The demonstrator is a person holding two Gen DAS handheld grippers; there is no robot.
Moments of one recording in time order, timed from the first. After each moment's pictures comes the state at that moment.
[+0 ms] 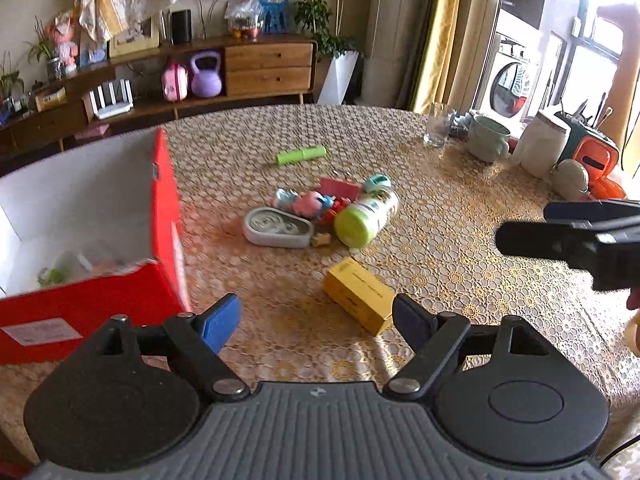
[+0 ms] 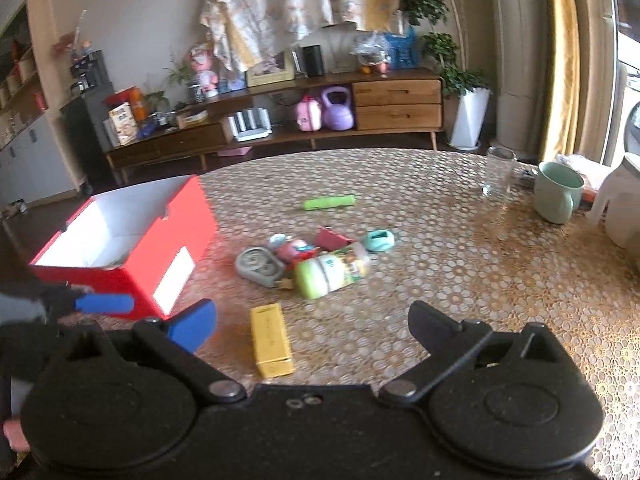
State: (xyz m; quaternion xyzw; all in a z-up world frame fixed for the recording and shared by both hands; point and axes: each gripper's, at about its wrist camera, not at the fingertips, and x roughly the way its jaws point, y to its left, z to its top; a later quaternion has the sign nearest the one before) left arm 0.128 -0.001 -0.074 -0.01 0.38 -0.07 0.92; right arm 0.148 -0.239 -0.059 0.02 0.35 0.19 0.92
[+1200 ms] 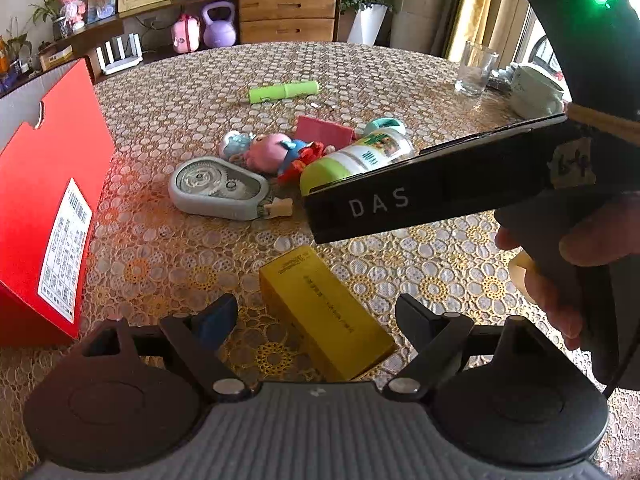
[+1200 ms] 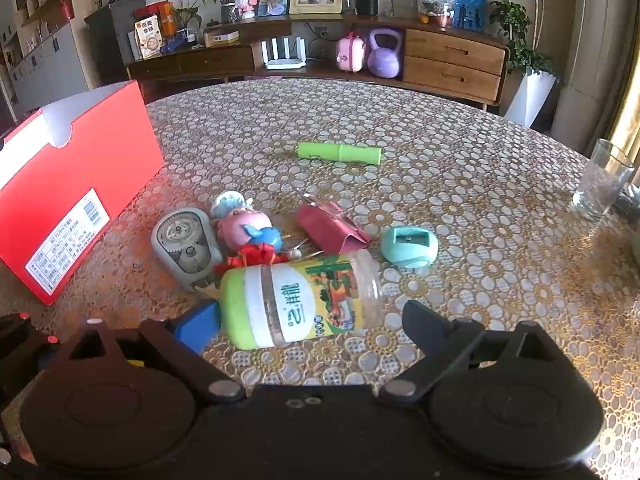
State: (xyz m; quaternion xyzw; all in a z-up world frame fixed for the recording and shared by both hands) left arm 0.208 -0.063 -0.158 -0.02 0.44 -0.02 0.90; right arm 0.293 -0.190 -0.158 -0.08 0.40 0.26 0.87
